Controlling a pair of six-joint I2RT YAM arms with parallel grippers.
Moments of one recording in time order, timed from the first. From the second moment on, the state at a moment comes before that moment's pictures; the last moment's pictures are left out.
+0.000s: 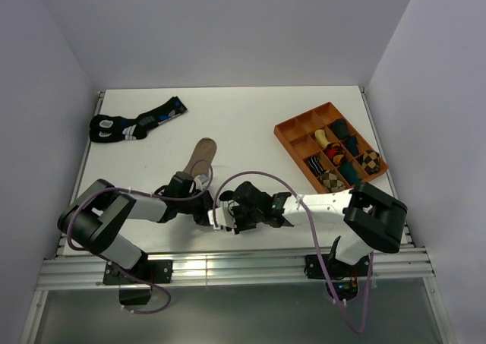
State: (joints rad) left arm -0.58 1.55 0.38 0.34 0.68 -1.11; right arm 1.09 1.52 0.69 -0.06 -0.27 -0.69
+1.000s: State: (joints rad) left arm -0.57 0.85 0.23 0.11 0.16 -1.03; right arm 0.80 2.11 1.46 -0.84 -0.88 -0.73
